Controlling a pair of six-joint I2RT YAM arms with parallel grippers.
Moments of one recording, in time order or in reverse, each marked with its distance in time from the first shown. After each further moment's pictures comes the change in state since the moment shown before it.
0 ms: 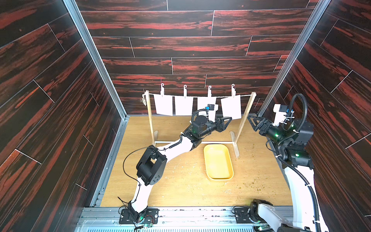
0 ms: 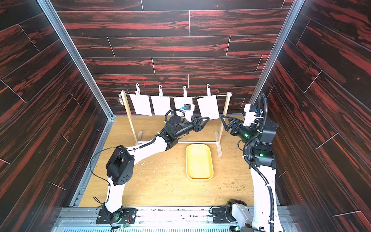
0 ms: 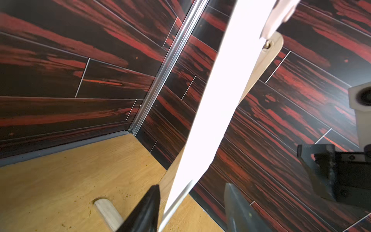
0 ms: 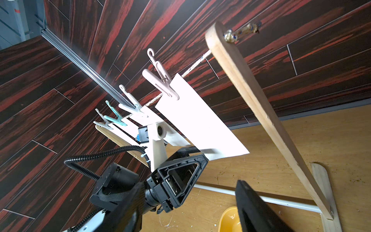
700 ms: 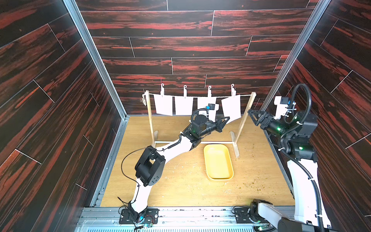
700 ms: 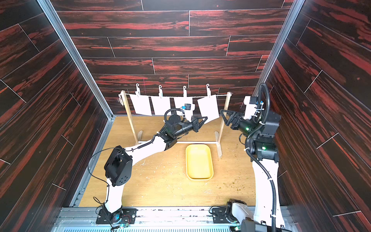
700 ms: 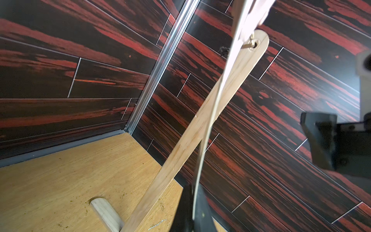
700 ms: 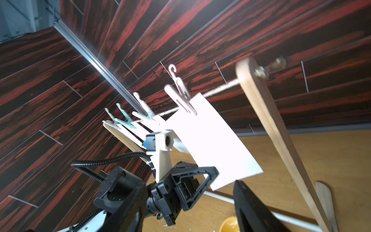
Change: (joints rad) left arm 0.003 -0.034 -0.002 -0.049 0.024 0.017; right arm 0.011 0.111 0.205 -0.067 -0.052 -0.077
